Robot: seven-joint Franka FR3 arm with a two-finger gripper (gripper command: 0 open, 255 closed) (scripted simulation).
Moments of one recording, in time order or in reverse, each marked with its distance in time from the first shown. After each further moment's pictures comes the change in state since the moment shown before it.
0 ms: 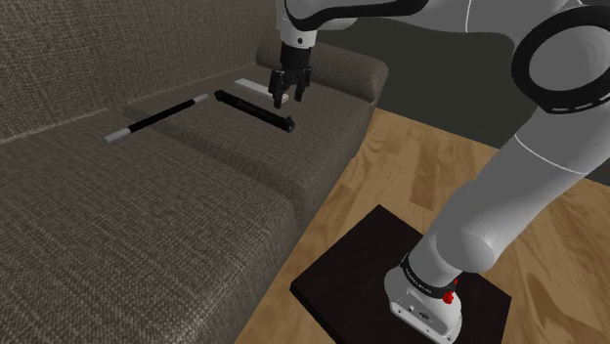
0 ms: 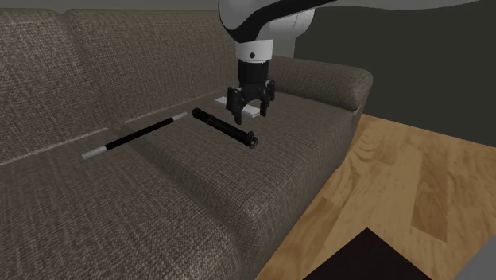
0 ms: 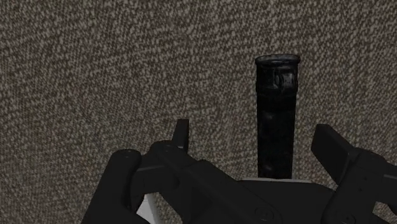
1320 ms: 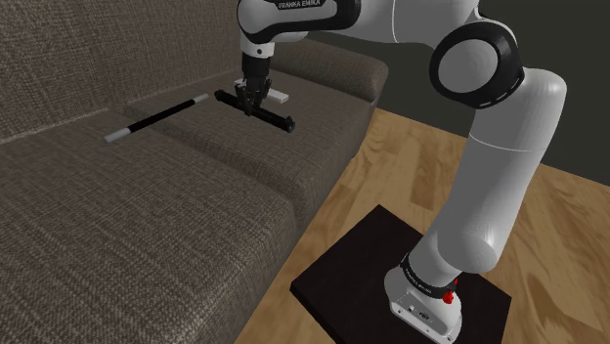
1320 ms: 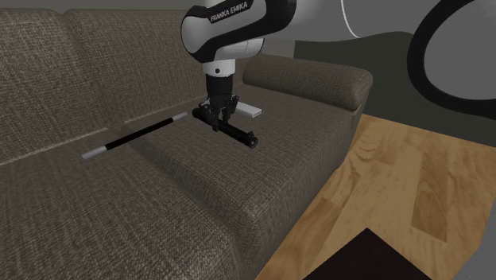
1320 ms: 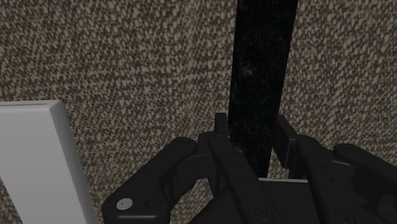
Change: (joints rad) arm 0.033 0.325 0.036 0.297 0.021 0.034 -0.070
